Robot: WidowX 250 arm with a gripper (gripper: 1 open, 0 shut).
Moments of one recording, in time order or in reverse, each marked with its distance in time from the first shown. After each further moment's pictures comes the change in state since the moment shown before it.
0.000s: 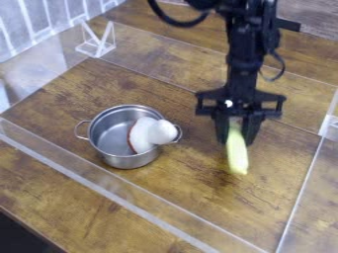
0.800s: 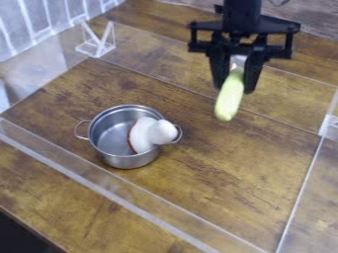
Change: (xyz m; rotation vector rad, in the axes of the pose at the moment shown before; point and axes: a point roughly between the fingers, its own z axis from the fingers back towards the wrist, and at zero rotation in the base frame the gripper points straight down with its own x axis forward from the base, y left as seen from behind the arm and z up) arm -0.020 0.010 0.075 -0.059 -0.062 -0.223
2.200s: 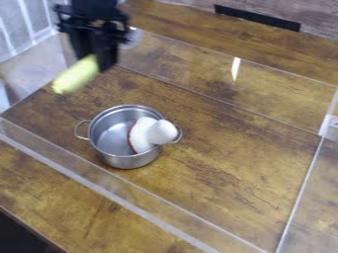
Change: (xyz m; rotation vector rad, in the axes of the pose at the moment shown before) arm -0.008 0.173 0.020 0.053 -0.062 -0.159
